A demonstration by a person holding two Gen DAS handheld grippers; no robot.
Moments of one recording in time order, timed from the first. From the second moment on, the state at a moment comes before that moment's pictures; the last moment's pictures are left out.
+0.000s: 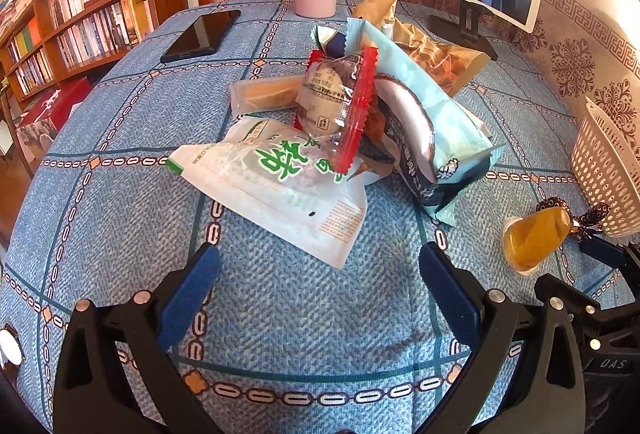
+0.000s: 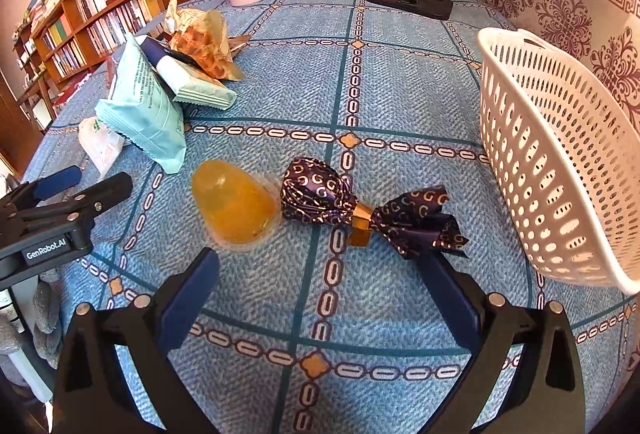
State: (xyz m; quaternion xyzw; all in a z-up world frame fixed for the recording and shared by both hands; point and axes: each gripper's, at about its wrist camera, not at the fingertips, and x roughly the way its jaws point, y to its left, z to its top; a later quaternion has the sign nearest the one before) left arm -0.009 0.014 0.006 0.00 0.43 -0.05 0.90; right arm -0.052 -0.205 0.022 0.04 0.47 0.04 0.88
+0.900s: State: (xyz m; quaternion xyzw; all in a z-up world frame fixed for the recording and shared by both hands) left arm -0.038 -0.008 0.032 0.02 0.39 -0.09 0.92; right arm -0.012 -0.223 0.033 0.10 0.43 0.03 0.89
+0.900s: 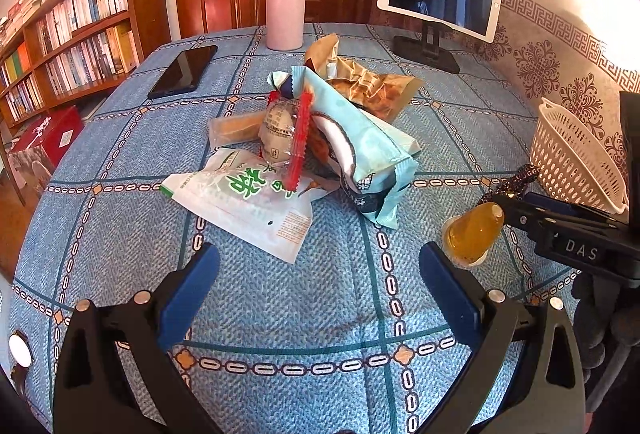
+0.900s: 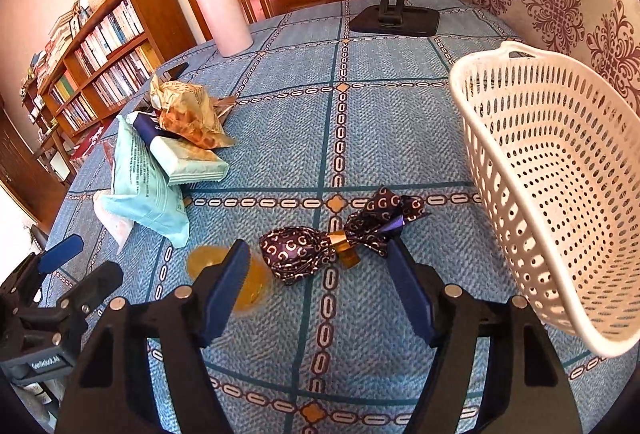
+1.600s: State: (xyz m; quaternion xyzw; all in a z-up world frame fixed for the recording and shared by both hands) left arm -0.036 -0.018 0.024 0.03 0.40 -0.10 0.91; right arm -0.051 -0.227 0.044 0.12 0.42 0.02 0.90
